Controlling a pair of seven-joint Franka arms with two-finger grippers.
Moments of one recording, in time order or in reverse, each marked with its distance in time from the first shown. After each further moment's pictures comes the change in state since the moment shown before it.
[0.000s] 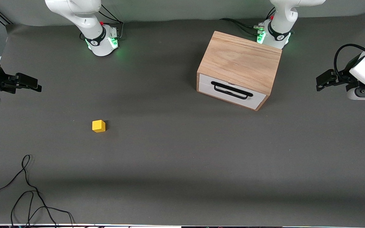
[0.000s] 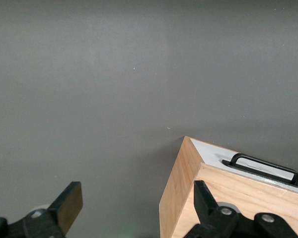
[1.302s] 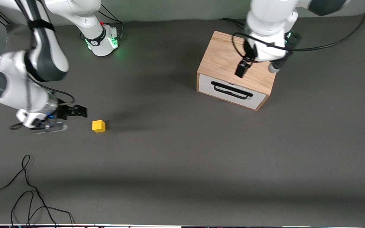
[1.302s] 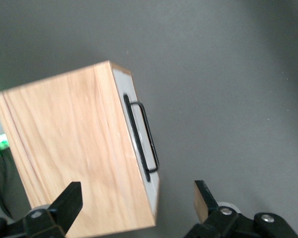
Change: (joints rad) left arm -0.047 0.027 -0.506 0.016 -0.001 -0.015 -1.606; right arm 0.094 0.048 0.001 -0.586 0.002 0.688 -0.005
